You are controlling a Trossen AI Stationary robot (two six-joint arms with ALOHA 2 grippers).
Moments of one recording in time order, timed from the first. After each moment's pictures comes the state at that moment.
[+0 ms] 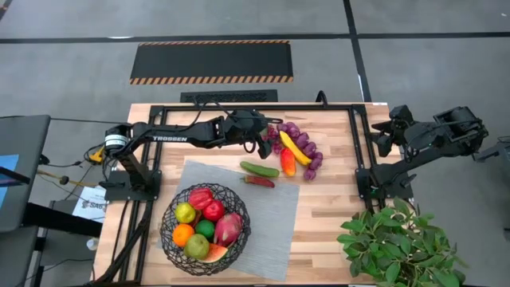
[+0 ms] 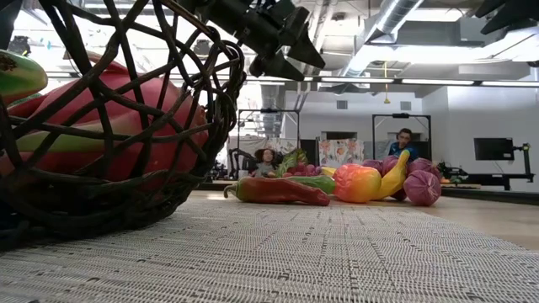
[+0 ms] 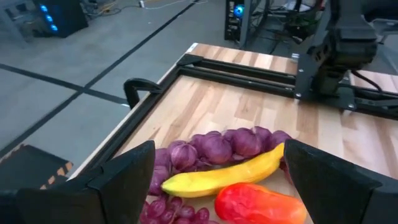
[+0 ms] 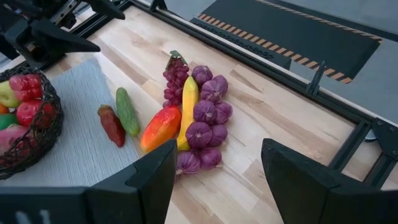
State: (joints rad) left arm 0.20 1.70 1.32 -0.01 -0.18 -0.06; right arm 0.29 0.60 1.28 -1.56 0.68 0.93
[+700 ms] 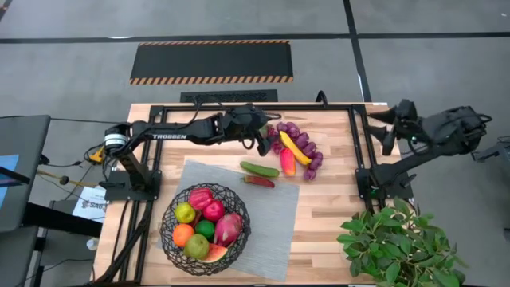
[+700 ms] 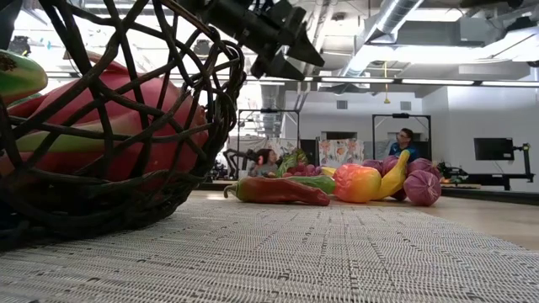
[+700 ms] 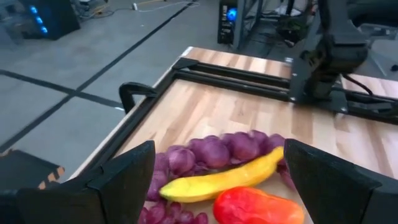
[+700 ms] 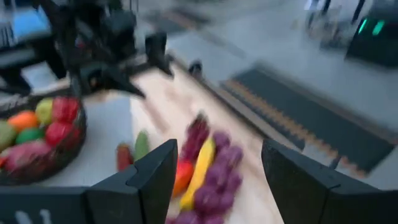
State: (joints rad) left arm 0.23 1.70 1.32 0.00 -0.12 -0.05; right arm 0.33 0.54 1.26 -1.25 0.78 0.50
